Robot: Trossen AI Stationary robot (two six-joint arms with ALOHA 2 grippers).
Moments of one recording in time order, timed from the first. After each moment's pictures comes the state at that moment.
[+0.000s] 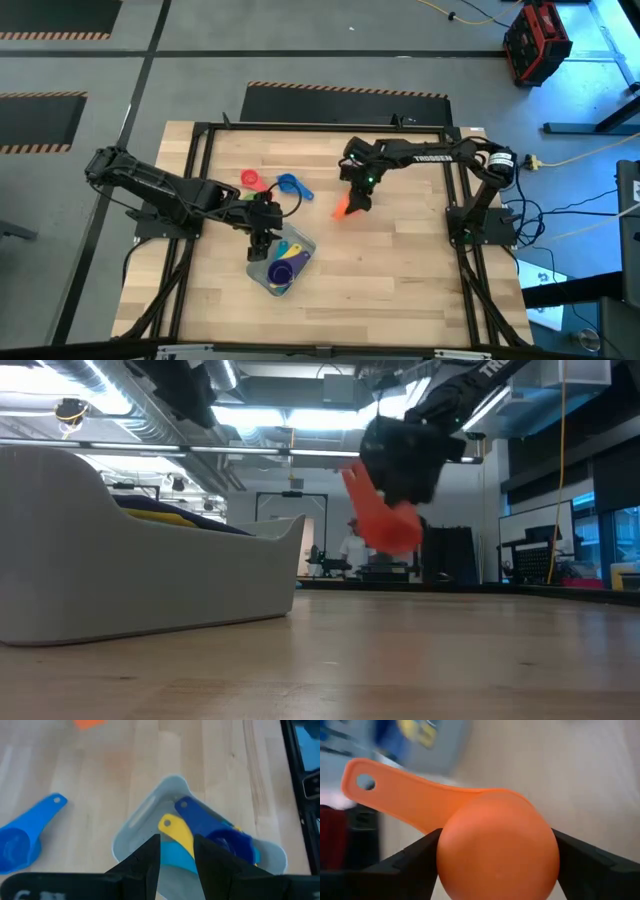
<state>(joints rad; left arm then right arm) -0.27 1.26 1.03 -0.65 -0.11 -0.31 -0.36 1.77 1.14 -0.57 -0.68 0.05</state>
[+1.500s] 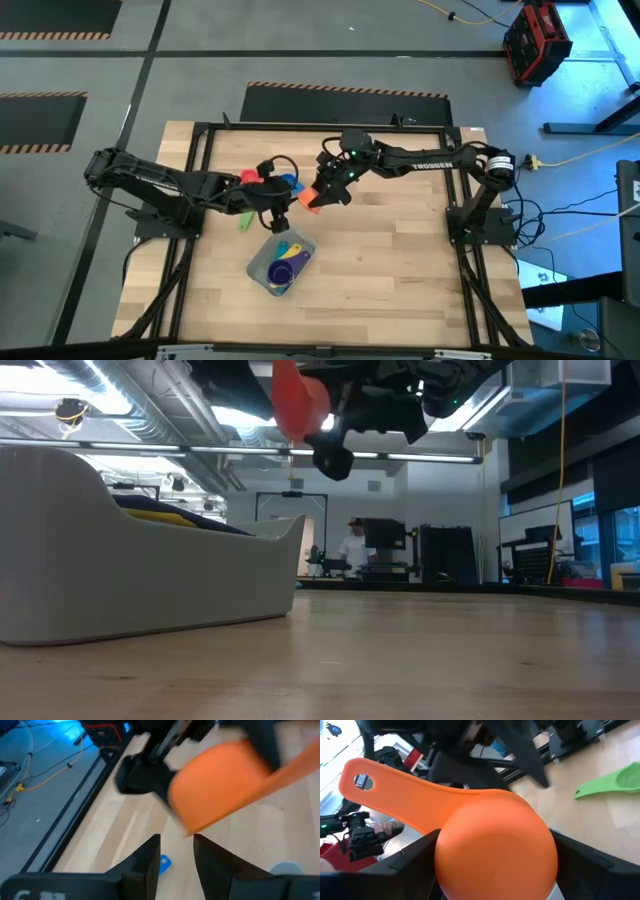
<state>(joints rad) -0.17 1.26 1.03 -0.42 -0.53 -0.12 -0.25 1.77 1.20 0.25 -0.82 0.59</state>
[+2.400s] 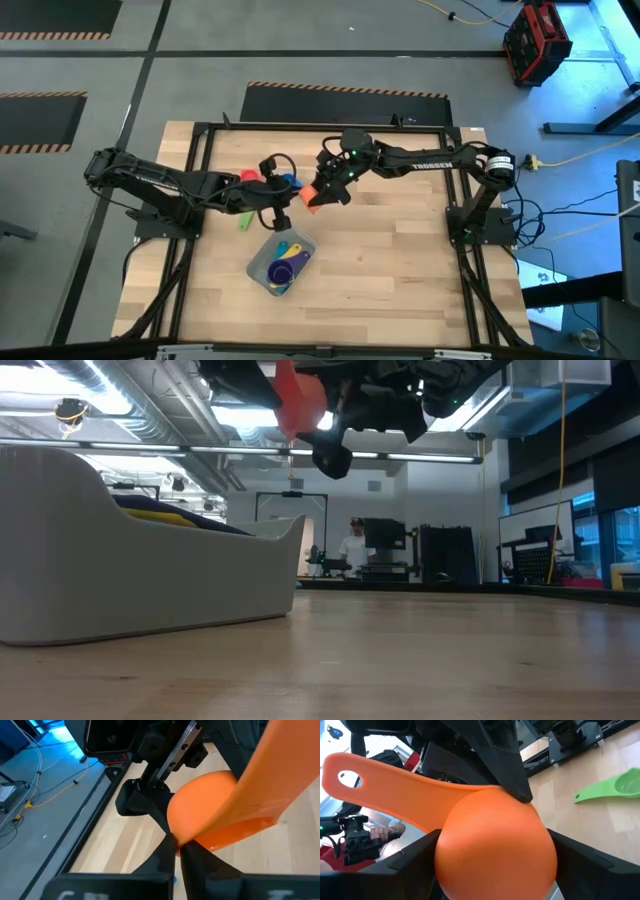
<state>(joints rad) -0.17 1.26 1.03 -0.35 -0.55 -0.06 -0.25 1.77 1.20 0.27 -0.80 0.59</state>
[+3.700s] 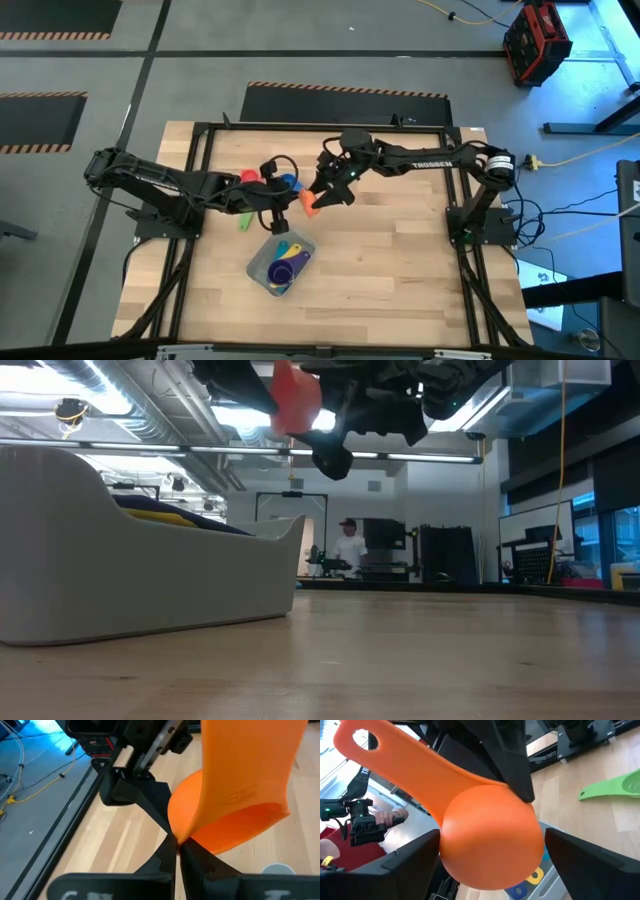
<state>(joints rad) -0.17 1.26 1.03 -0.38 -0.49 -0.07 -0.27 1.77 1.20 0.24 -0.87 0.51</state>
